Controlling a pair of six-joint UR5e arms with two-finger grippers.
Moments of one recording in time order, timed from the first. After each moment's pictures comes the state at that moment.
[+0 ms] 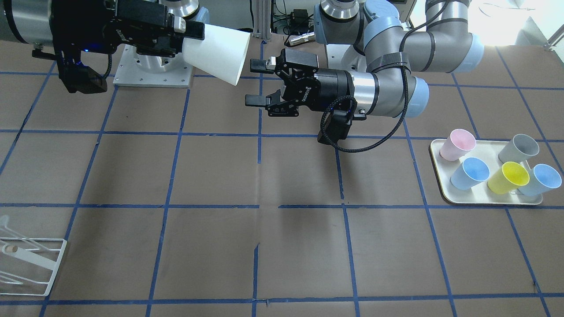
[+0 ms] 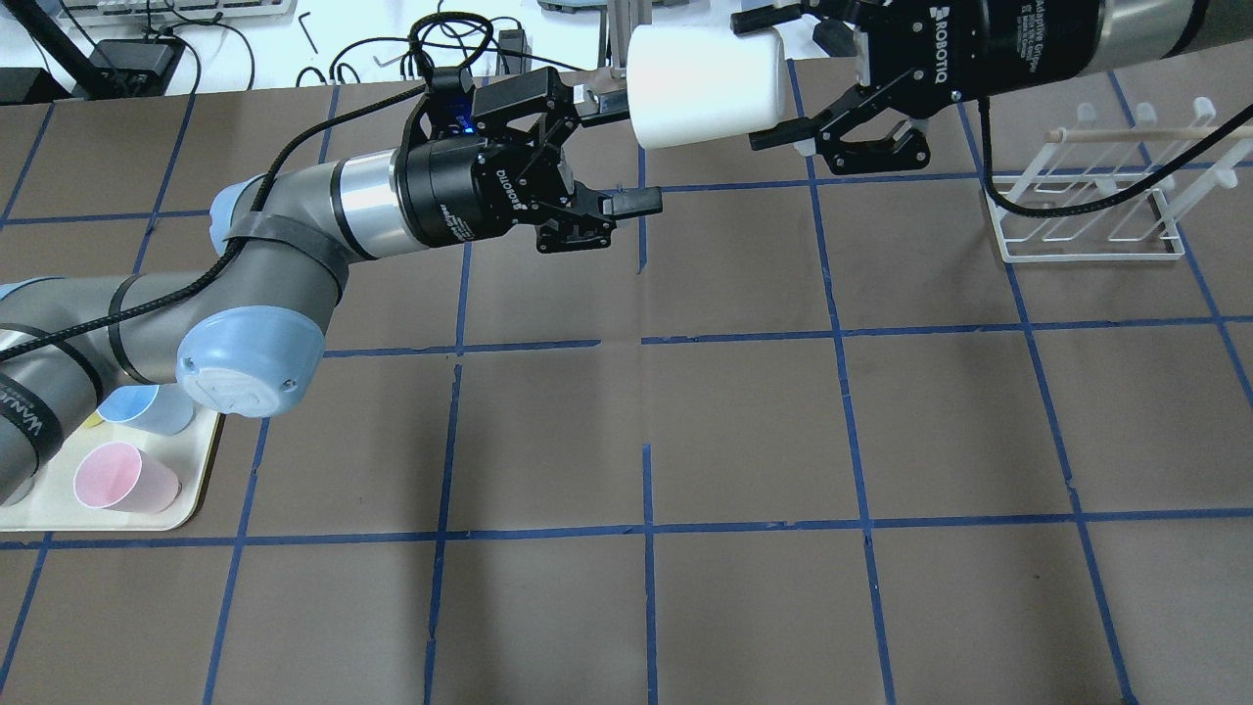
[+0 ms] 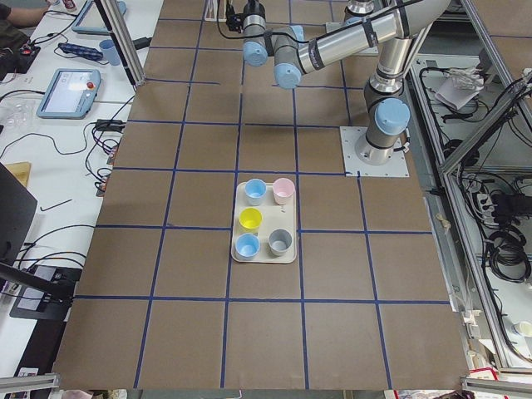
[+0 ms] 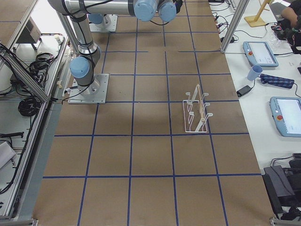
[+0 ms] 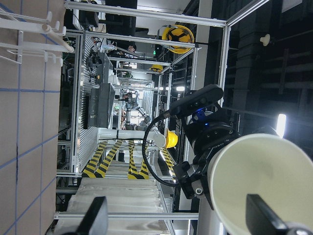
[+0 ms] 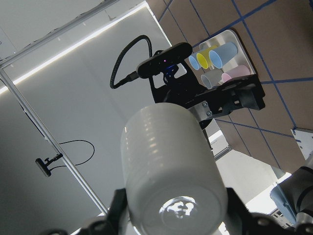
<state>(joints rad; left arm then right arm) -1.57 -1.68 -1.99 -1.25 -0.18 0.11 1.37 -1.50 1.42 -0.55 -0.33 -0.43</state>
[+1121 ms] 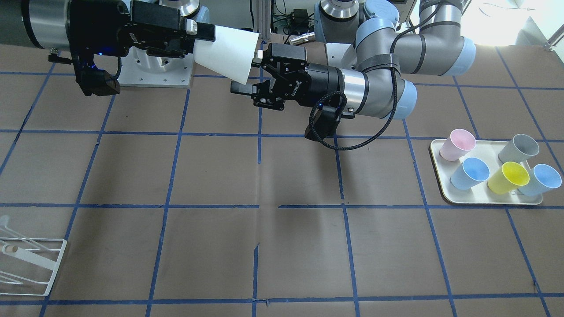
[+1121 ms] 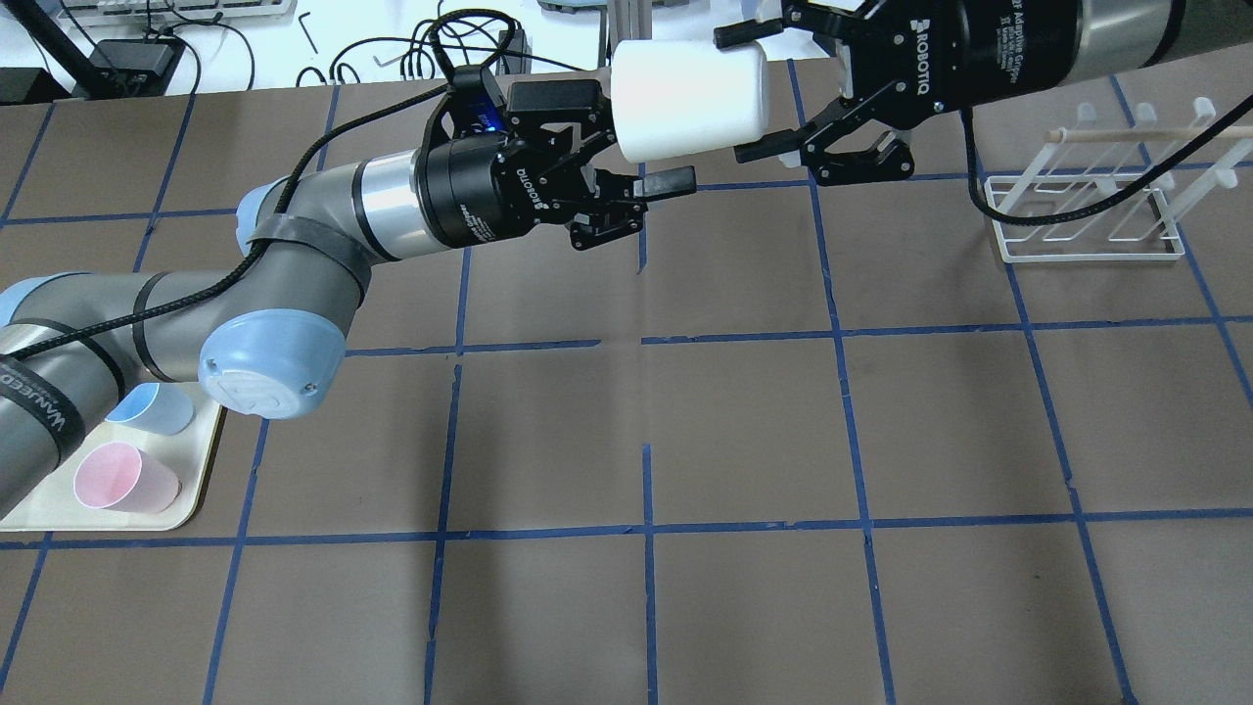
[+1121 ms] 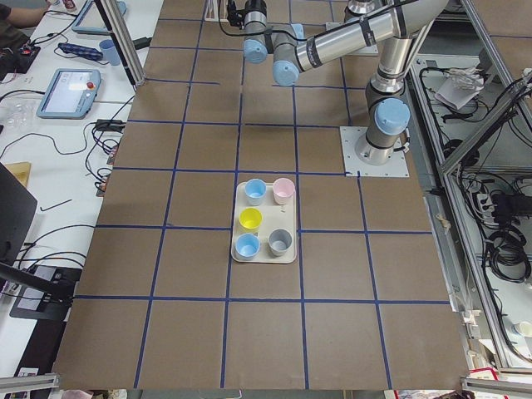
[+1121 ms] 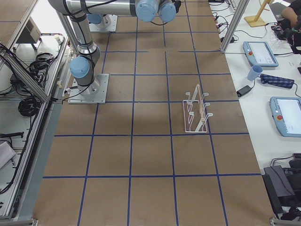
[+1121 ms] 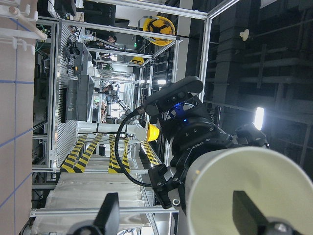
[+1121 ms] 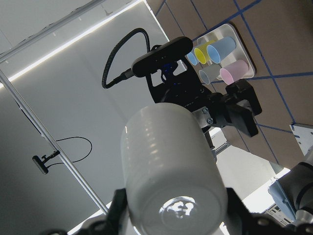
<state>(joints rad) -1.60 -1.69 -1.98 -1.25 -0.21 0.11 1.38 -1.50 1.43 -0.55 -0.33 -0.42</state>
